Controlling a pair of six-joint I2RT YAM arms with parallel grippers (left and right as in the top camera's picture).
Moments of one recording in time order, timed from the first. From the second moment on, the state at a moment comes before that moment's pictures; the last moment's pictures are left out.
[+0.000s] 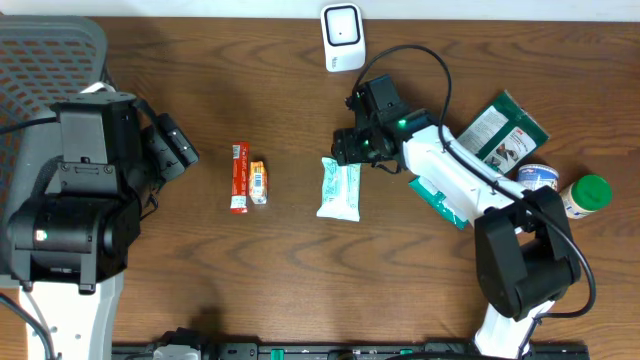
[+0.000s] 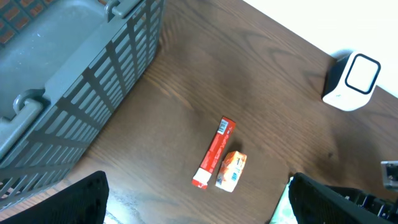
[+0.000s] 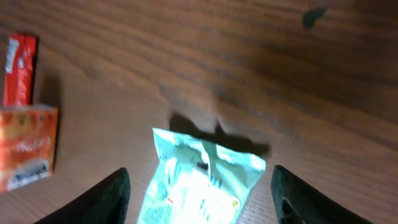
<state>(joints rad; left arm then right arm) -0.08 1.15 1.54 -1.23 -0.21 -0.56 0.47 1.93 1.38 -0.55 -0.19 0.33</state>
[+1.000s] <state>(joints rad) -0.08 1.15 1.54 -1.23 -0.21 -0.56 0.49 1.93 1.25 -0.60 -0.23 0.40</state>
